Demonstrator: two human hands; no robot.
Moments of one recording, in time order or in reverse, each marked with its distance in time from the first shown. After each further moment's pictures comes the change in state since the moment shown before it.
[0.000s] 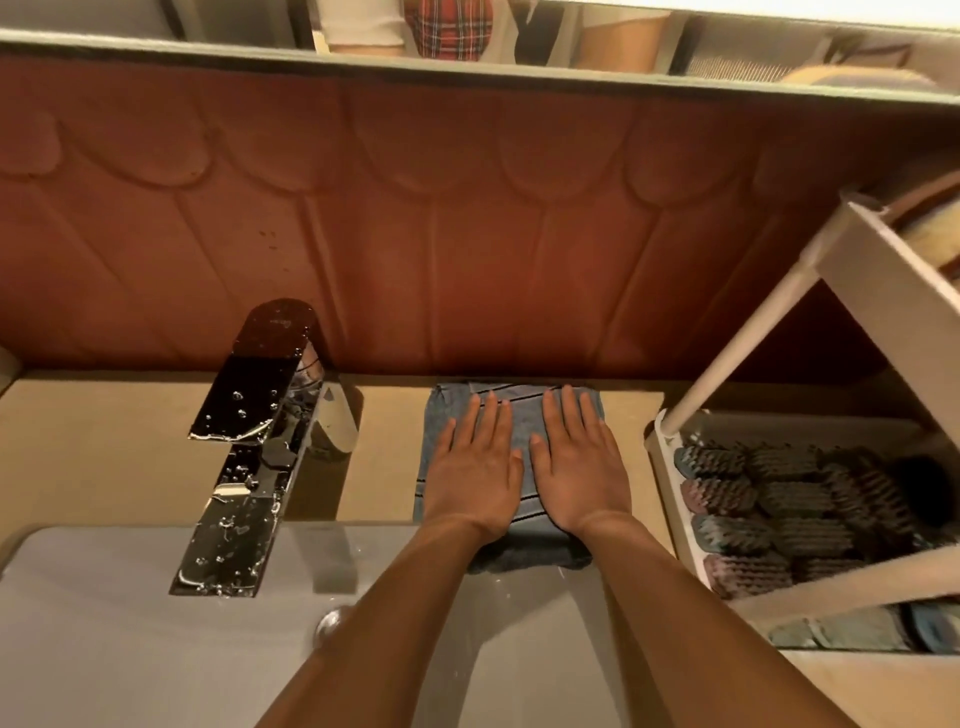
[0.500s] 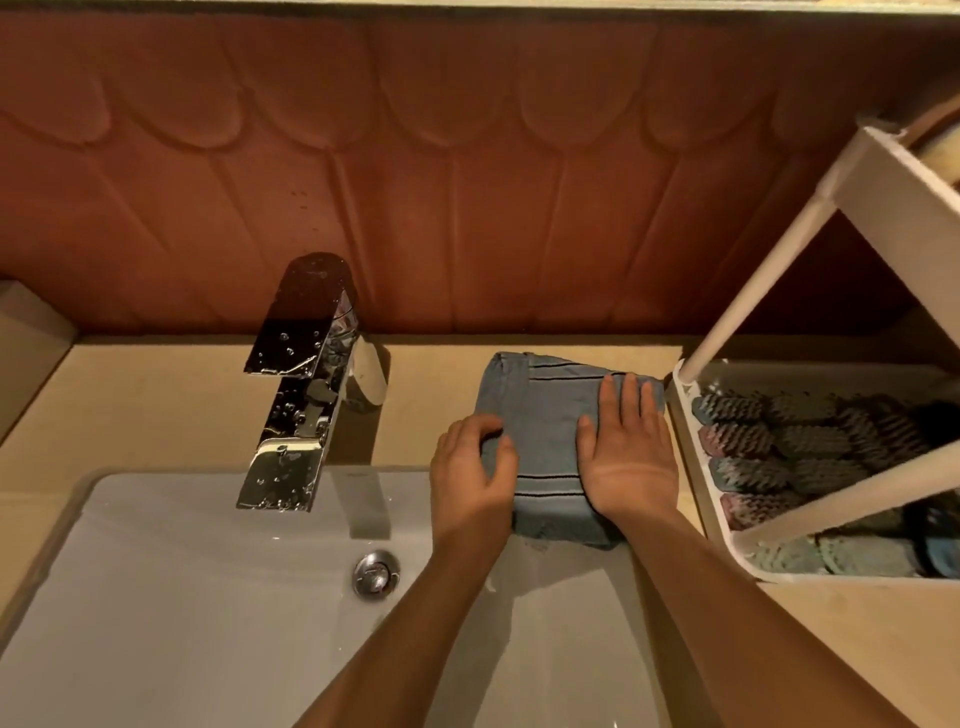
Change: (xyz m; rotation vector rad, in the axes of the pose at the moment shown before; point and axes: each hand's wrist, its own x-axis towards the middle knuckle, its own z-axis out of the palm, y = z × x) left_hand -0.075 0.002 0.001 -0.873 0.426 -0.178; right_hand -0.040 0.014 0.008 -0.071 0.061 0.190
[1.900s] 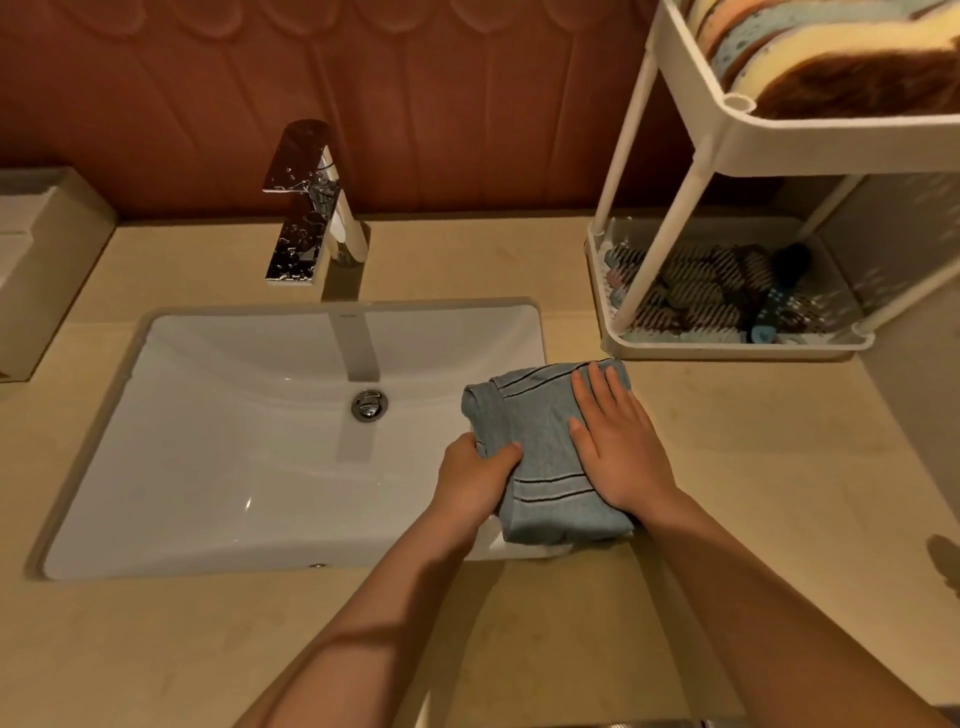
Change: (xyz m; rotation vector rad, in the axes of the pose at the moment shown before) left_hand -0.196 0.061 -0.028 -0.229 -0.353 -0.673; right_hand -0.195 0.099 -0.004 0.104 -0.100 -0.310
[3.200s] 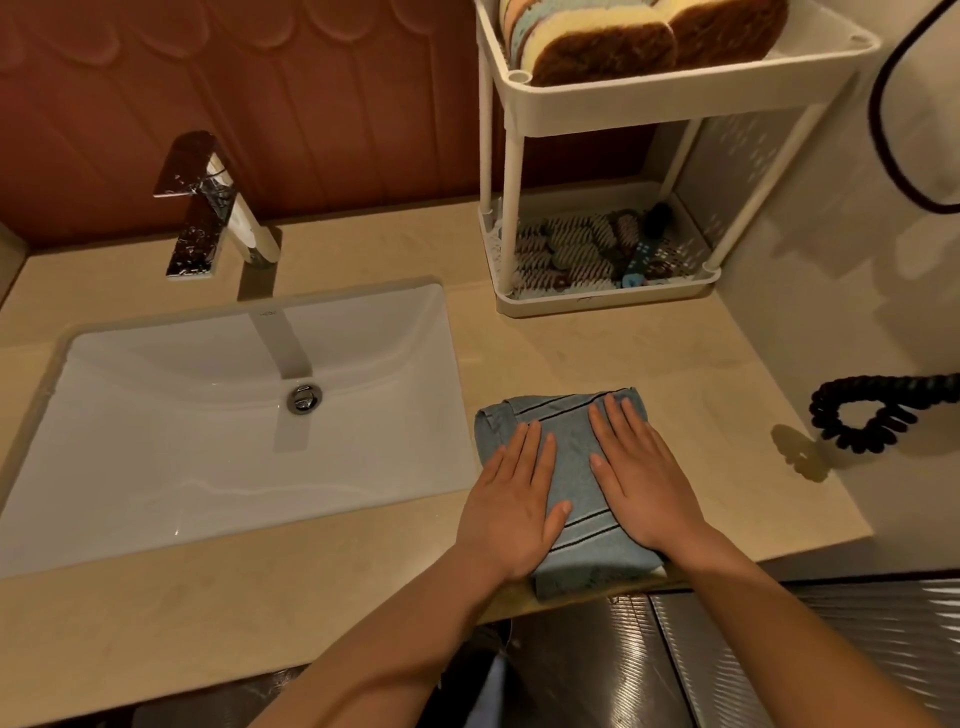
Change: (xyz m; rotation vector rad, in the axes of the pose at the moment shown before) left_hand -0.044 -0.080 0.101 1.394 -0.203 0.764; right_hand -0.140 0.082 -0.007 0.014 -0.015 0.088
